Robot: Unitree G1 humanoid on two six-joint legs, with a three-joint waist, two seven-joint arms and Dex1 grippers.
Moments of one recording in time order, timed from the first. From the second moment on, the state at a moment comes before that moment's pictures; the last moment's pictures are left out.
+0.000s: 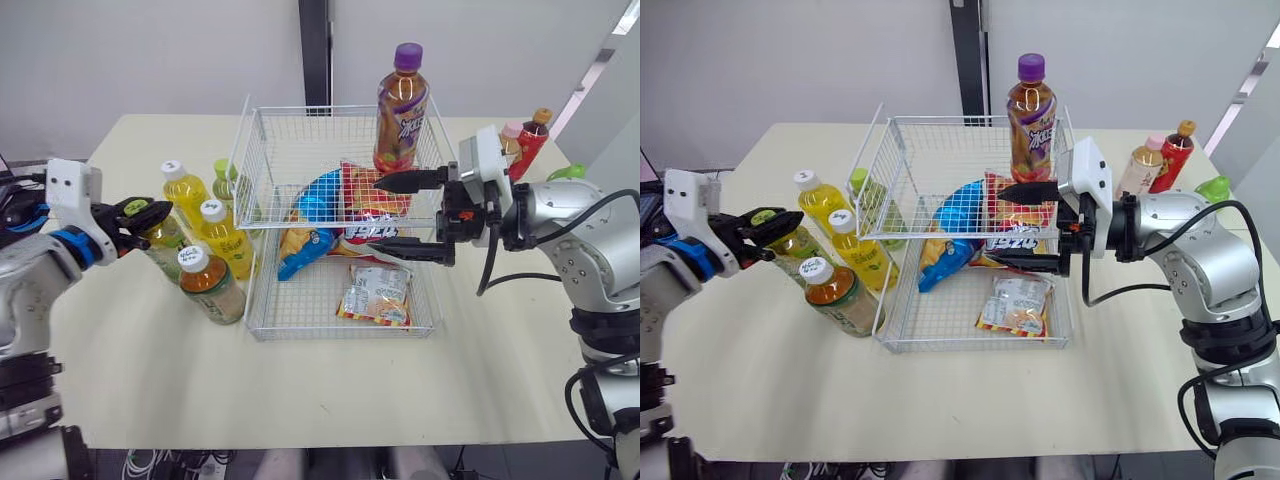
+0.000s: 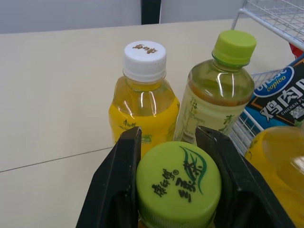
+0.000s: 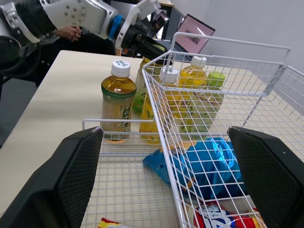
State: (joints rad) left arm -0.43 0.91 0.46 0.01 -0.58 0.82 -0.68; right arm -0.76 -0.69 0.07 -0.27 0.59 0.60 1.07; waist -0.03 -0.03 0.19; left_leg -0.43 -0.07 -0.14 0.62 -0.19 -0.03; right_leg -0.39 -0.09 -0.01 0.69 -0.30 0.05
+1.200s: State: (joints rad) left arm -1.77 0.50 -0.05 1.08 -0.24 0.53 -1.07; right arm -0.63 -0.83 -0.21 -0.51 0.85 0.79 0.81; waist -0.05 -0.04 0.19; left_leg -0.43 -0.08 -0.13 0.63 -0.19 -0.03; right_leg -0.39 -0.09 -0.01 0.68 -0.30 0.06
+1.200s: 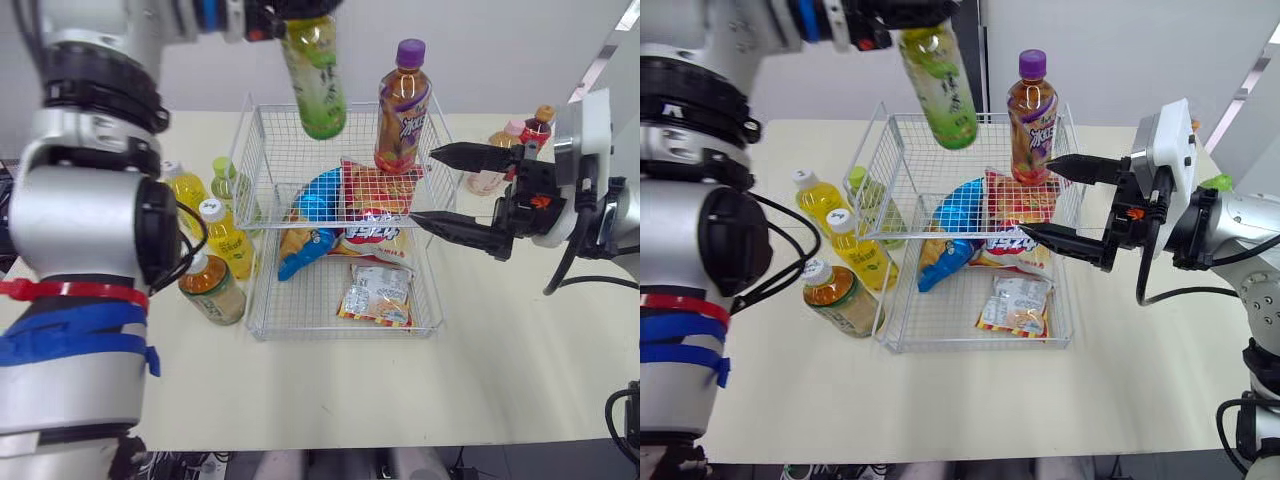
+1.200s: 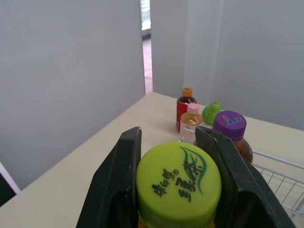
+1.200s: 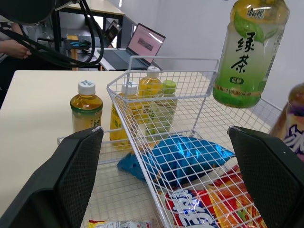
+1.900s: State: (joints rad) left arm -1.75 0.38 -0.01 1.18 -0.16 0.43 -1.01; right arm -0.57 -0.87 -0.27 -0.55 0.89 0.79 0.74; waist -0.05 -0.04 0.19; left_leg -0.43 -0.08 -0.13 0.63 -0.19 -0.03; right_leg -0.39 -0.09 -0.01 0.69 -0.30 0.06
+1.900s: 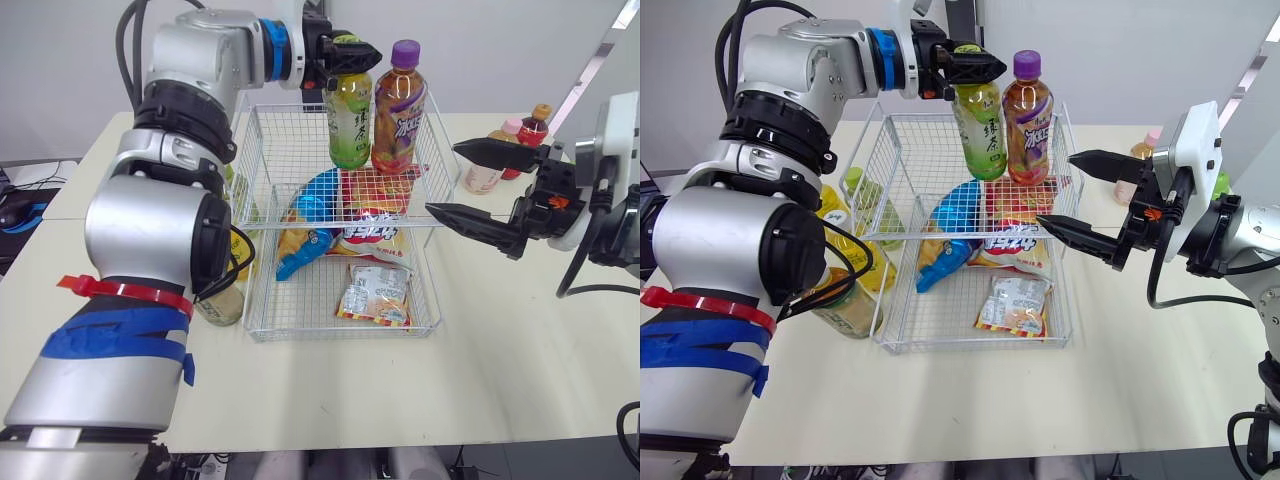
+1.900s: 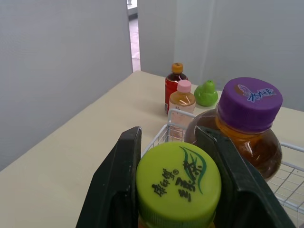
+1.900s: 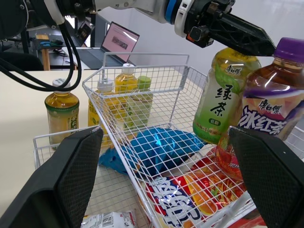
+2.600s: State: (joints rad) left arm -1.59 0.67 0.12 0.68 -0.27 0.72 -1.18; right arm -0.62 -0.85 -0.23 -0.52 0.89 0.78 0.76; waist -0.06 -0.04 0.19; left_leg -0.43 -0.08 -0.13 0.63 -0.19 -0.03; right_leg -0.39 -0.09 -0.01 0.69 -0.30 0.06
